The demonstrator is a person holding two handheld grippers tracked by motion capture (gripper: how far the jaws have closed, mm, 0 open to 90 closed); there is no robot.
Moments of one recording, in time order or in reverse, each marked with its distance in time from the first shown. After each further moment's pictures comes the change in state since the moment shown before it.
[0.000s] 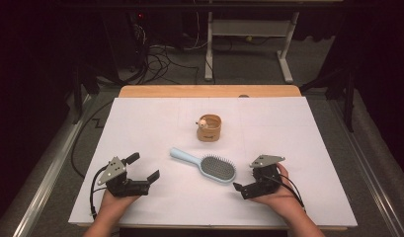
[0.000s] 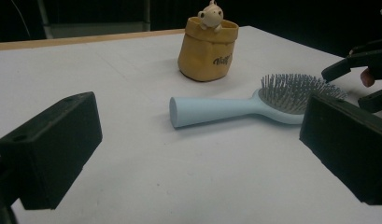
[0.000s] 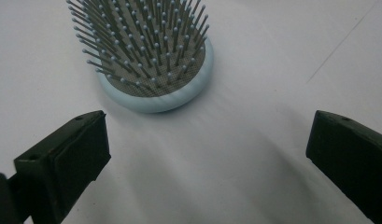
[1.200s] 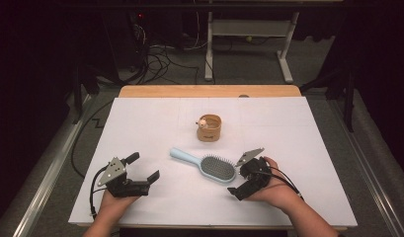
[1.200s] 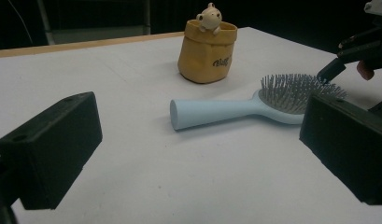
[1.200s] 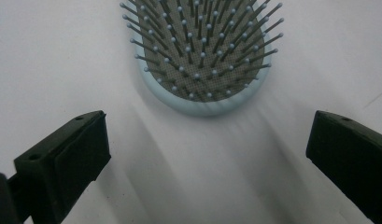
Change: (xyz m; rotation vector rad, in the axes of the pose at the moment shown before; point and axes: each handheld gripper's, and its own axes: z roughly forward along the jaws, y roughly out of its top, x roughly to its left) left arm -0.001 0.000 -0.001 -0.010 0.001 0.020; right arm 0.012 0.031 0.010 0.222 0.083 -0.159
